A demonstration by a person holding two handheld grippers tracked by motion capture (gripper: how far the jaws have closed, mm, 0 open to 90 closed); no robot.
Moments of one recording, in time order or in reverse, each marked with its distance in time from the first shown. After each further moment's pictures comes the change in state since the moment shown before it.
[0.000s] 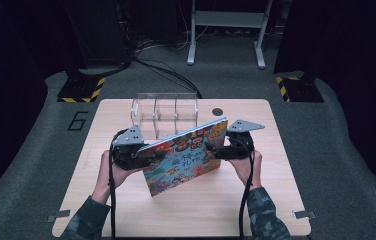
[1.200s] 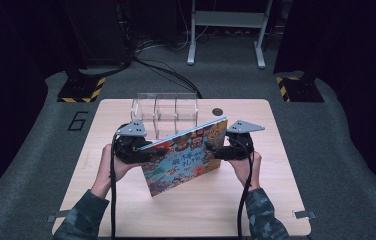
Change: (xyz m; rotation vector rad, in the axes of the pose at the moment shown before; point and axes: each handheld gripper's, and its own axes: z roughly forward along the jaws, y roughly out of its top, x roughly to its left) left arm 0.008 0.014 0.005 0.060 -0.061 -0.017; right arm 0.003 -0.002 0.000 -0.017 -0.023 0.008
